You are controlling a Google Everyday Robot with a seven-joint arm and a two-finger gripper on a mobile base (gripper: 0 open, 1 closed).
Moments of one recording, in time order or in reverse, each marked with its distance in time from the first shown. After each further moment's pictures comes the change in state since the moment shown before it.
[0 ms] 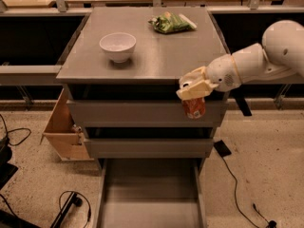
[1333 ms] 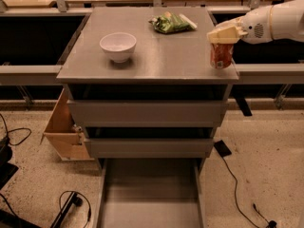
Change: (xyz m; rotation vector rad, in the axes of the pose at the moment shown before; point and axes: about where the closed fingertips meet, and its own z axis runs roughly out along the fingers) arm -0.068 -0.125 -0.130 0.392 -0.170 0.100
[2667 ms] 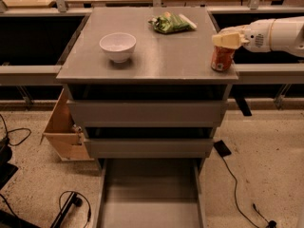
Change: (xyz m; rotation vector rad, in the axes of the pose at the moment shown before) arm 0.032 -0.041 0.006 0.066 -0.084 0.073
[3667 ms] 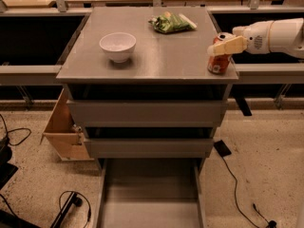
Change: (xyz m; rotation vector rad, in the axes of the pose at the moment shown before) arm 0.000 0.000 0.000 0.000 0.000 0.000
